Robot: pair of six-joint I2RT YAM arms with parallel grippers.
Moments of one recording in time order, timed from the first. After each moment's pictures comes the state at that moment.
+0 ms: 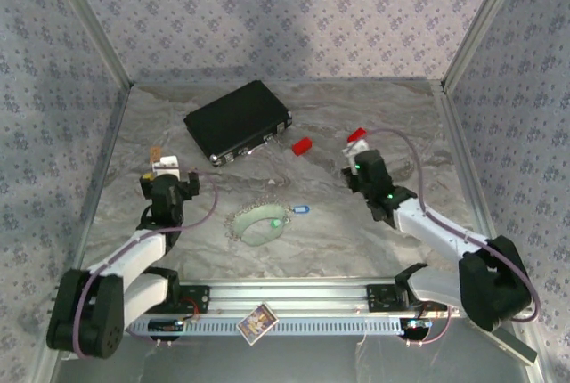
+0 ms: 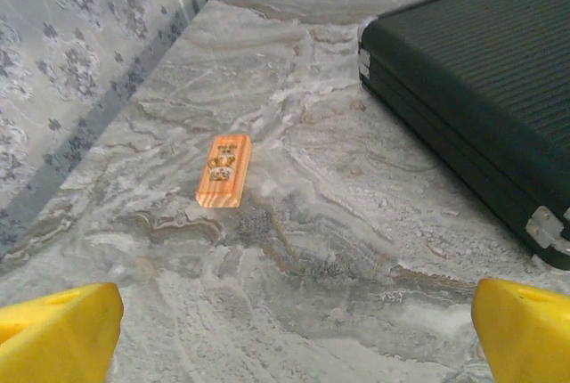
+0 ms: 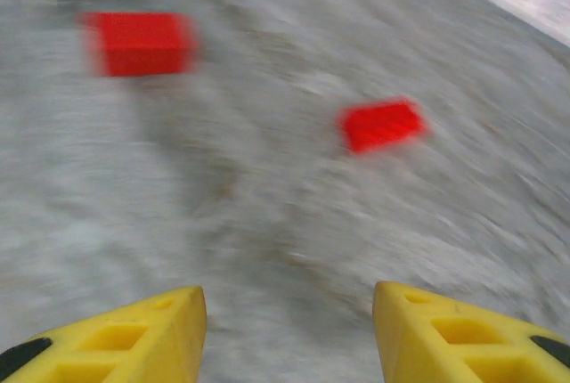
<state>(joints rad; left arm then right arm) -0.18 1.05 0.25 0.39 -0.42 -0.06 0.45 1.18 0.56 0.01 0.38 -0.11</state>
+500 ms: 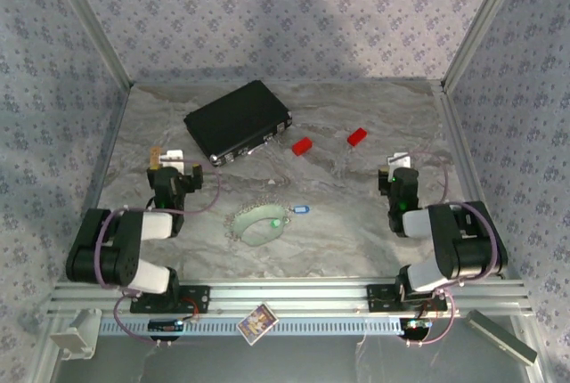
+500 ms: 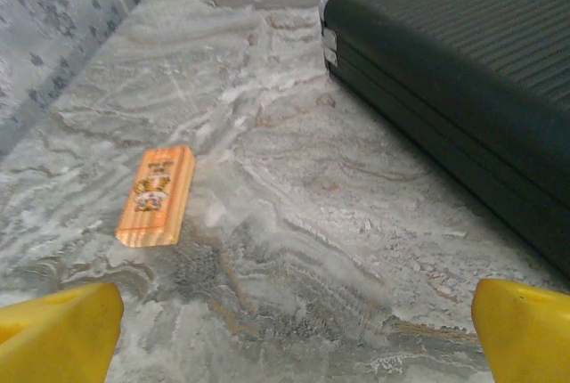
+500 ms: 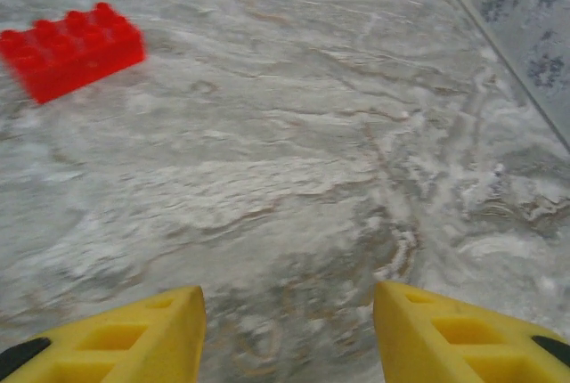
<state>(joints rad) -0.09 1.50 0.29 0.83 -0.25 0.02 0.04 1.51 0.28 0.78 0.22 -0.08</state>
